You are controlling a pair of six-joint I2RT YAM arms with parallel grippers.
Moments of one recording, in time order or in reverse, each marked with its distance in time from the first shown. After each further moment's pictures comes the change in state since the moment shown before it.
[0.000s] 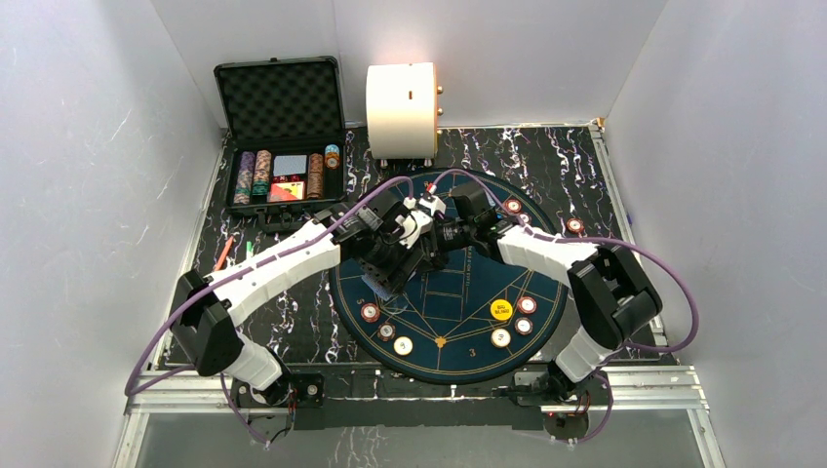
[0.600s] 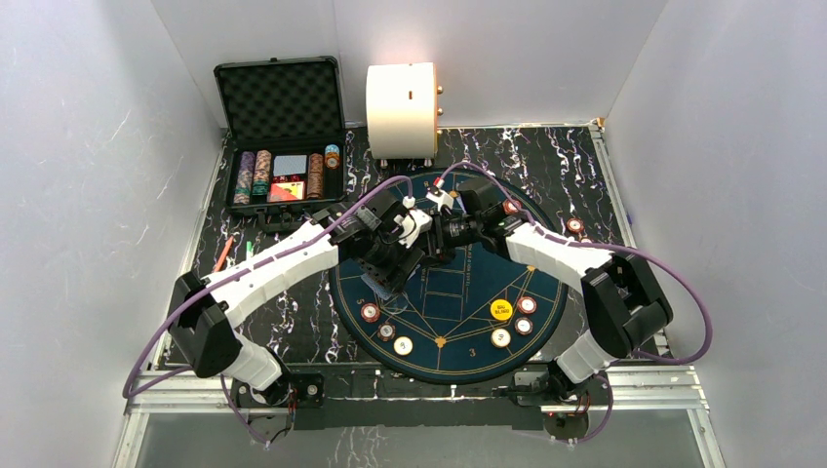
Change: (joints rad) left arm -0.001 -0.011 0.000 0.000 -0.001 0.001; right arm -0.023 -0.066 0.027 -0.116 0.045 -0.069
